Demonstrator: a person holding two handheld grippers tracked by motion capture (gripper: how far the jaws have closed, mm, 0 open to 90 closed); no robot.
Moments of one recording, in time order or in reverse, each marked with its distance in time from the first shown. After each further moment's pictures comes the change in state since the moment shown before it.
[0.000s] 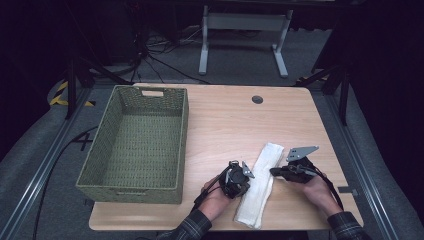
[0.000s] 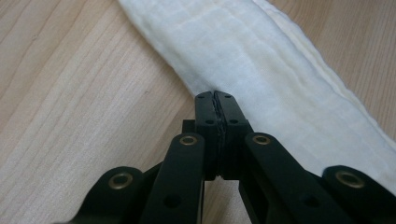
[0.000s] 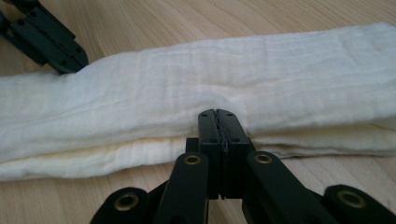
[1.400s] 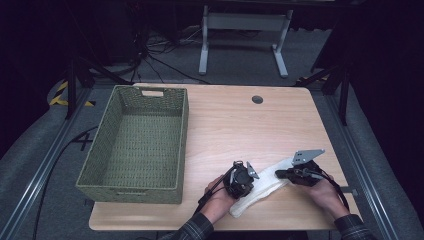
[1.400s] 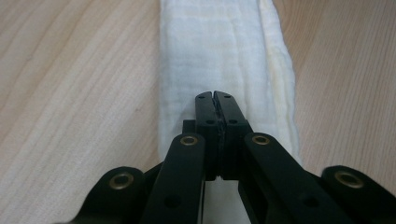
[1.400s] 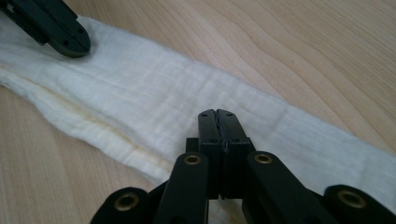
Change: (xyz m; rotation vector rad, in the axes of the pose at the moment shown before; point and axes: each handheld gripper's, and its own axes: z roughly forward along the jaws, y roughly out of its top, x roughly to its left) left arm -0.004 0.010 -0.002 -0.007 0.008 0.007; right arm 0.004 -0.011 -0.019 -0.002 -0.025 -0.042
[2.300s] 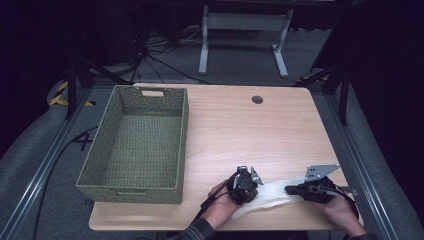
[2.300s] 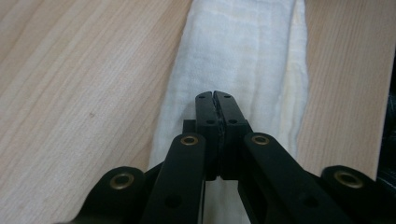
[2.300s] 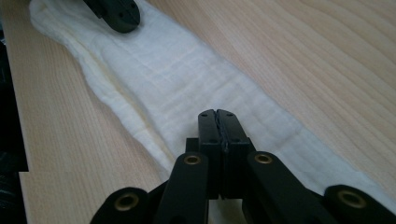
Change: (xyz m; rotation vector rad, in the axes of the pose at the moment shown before) left arm -0.018 0.000 0.008 0.013 -0.051 0.025; right arm 0.028 -0.032 -0.024 0.036 0.056 0.019
